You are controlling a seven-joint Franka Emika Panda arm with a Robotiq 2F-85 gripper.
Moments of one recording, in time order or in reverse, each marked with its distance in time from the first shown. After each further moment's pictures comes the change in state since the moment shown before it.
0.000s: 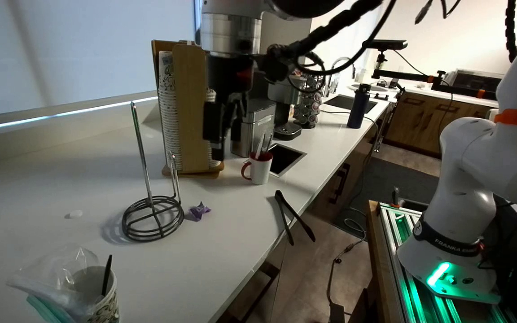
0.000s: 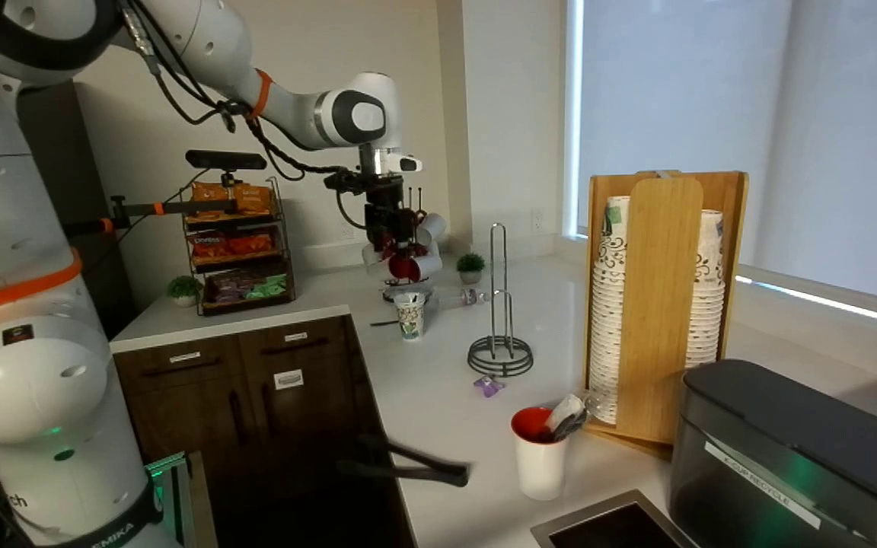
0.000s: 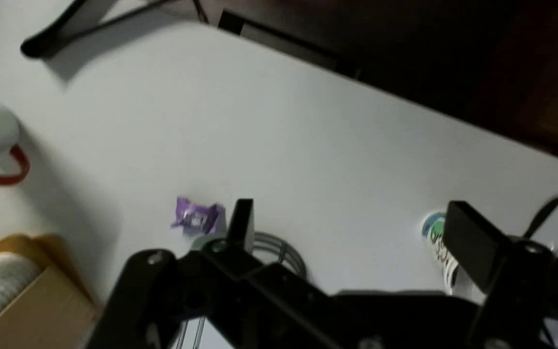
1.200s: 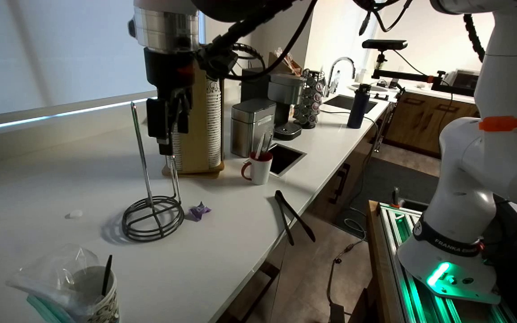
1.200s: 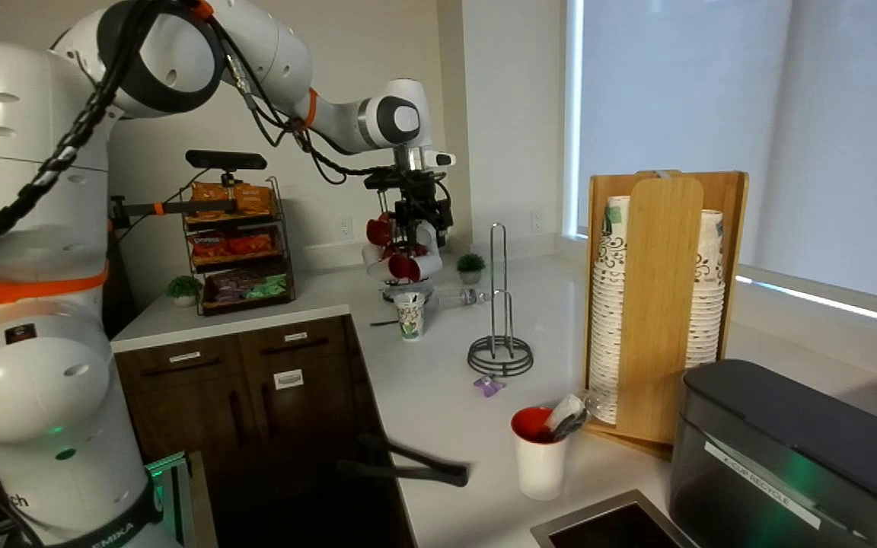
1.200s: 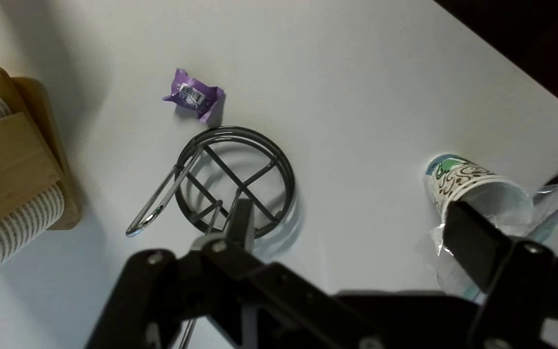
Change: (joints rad) arm 0.015 0.282 0.002 0.343 -0.125 -0.024 -0.161
